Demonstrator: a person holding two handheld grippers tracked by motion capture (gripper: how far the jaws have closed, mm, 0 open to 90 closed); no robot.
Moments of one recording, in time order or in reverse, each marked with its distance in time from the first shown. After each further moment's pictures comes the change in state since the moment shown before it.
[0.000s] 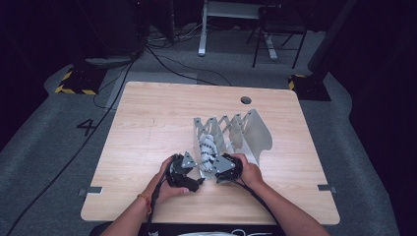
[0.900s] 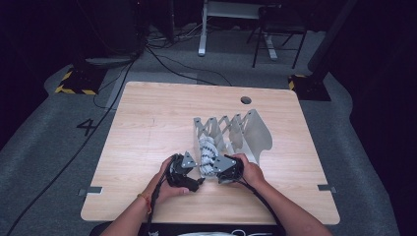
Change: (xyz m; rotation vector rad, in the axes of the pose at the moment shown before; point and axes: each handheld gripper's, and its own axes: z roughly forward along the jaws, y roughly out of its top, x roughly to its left) left arm 0.000 0.000 0.000 0.005 -0.008 -0.001; right arm -0.003 0.000 -0.003 0.022 0.087 0.016
